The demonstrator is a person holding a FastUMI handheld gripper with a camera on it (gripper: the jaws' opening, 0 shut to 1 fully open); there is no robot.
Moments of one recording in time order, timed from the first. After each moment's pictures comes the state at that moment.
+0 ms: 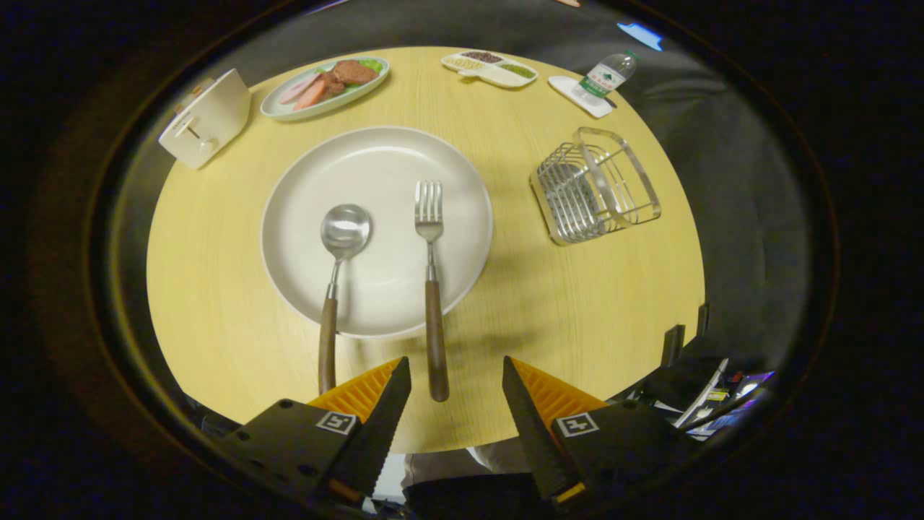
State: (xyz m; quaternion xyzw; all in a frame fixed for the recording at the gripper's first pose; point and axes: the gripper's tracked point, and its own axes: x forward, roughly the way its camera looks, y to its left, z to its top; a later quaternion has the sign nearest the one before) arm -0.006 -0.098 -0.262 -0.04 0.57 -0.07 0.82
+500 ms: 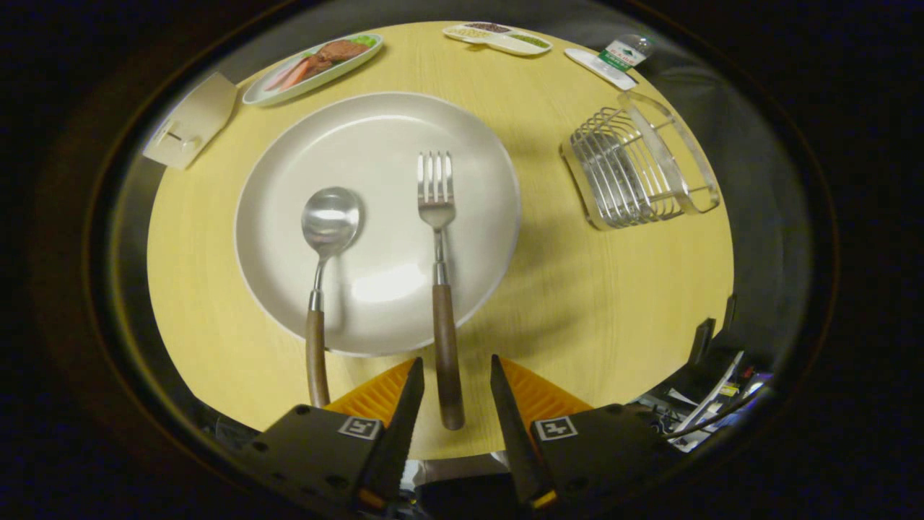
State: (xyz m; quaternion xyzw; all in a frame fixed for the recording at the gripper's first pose) arm 0.005 -0.085 -0.296 0.00 0.61 -0.04 0.79
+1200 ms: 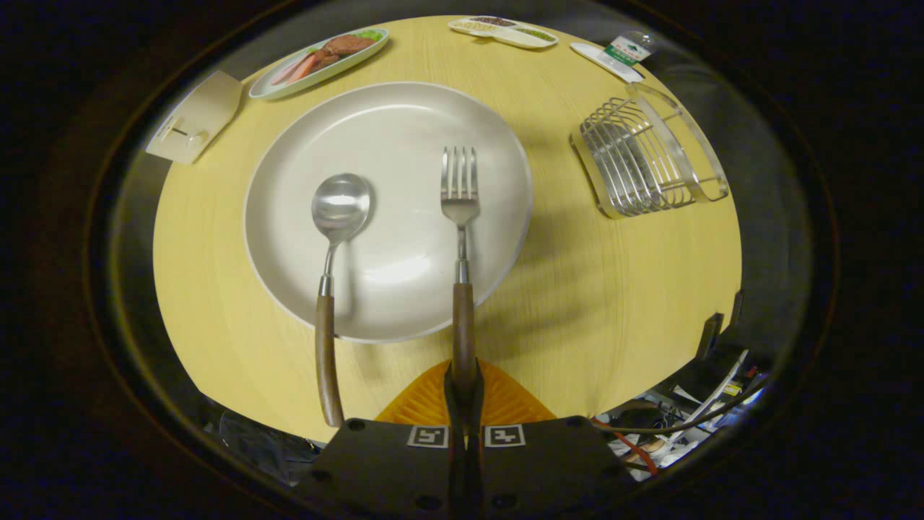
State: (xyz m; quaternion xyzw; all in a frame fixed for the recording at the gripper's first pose) arm -0.006 -0.080 -0.291 0.02 0.62 -0.03 0.78
